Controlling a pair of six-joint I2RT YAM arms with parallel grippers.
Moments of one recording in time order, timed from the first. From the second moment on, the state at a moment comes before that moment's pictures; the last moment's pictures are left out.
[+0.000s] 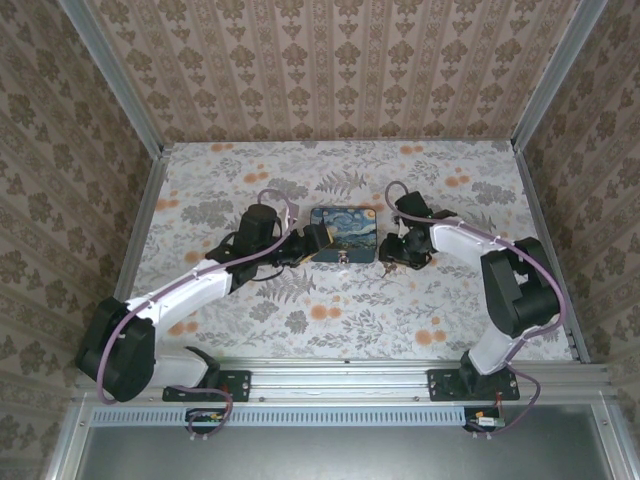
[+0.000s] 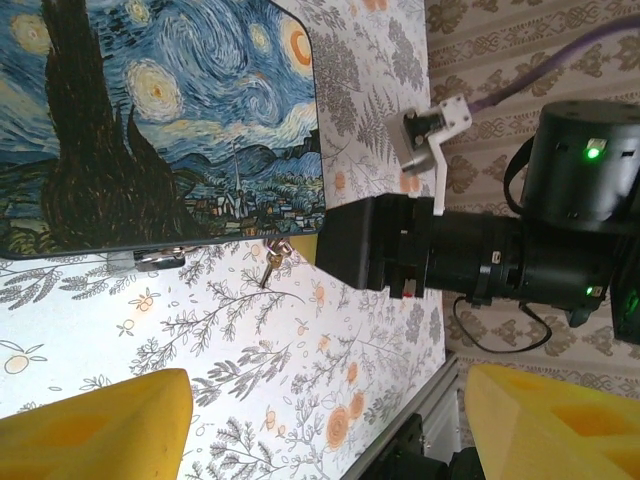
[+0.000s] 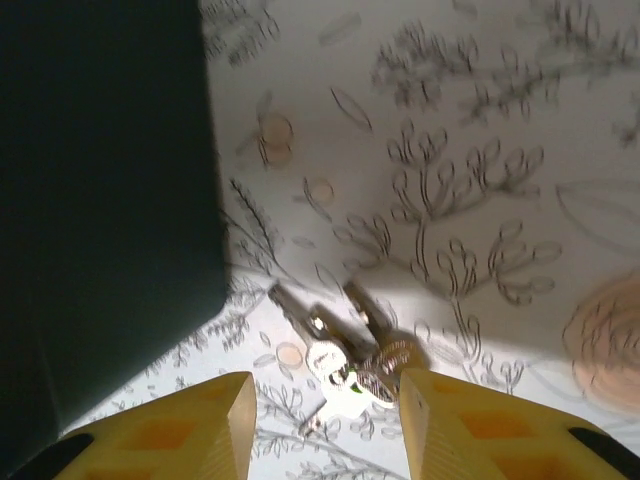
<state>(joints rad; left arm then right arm) -0.63 1.30 0.76 -0.01 0.50 -0.97 0.33 1.69 1.03 -0.59 -0.18 0.48</state>
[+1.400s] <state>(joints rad) -0.62 1.33 0.79 -0.04 0.49 -0.93 0.45 1.81 1.11 -0.69 0.00 0.19</state>
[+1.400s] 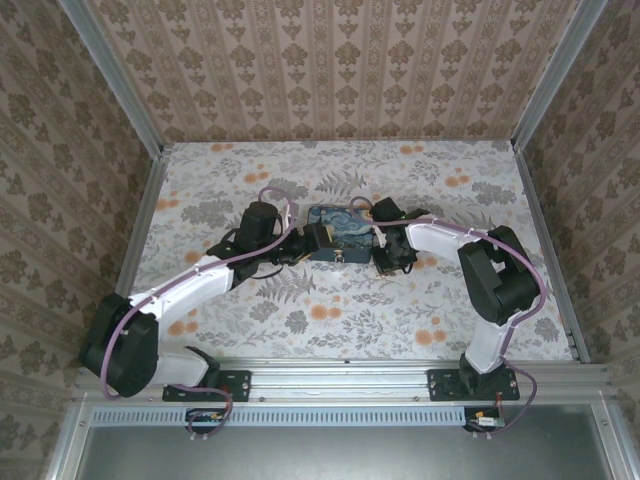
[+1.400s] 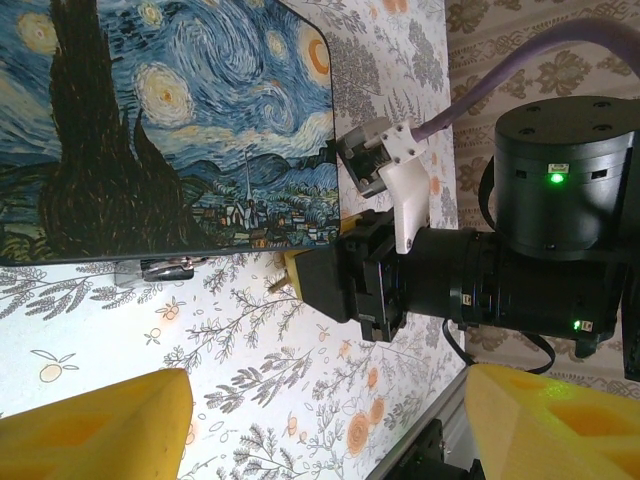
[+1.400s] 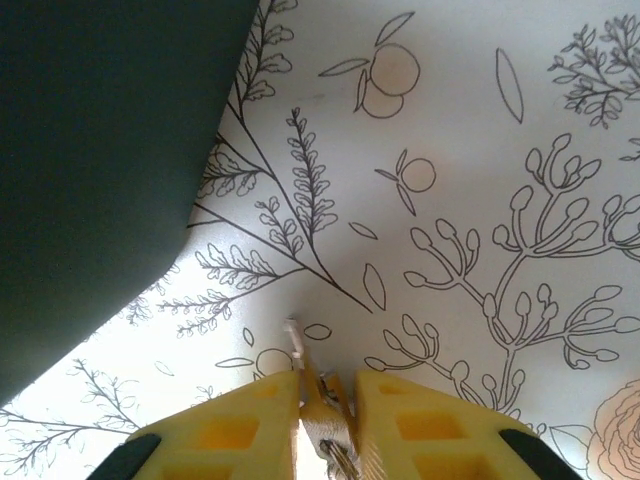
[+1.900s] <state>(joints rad) -0.62 1.31 0.80 -0.11 0.47 -0.89 0.45 1.73 1.06 -0.70 -0.05 0.19</state>
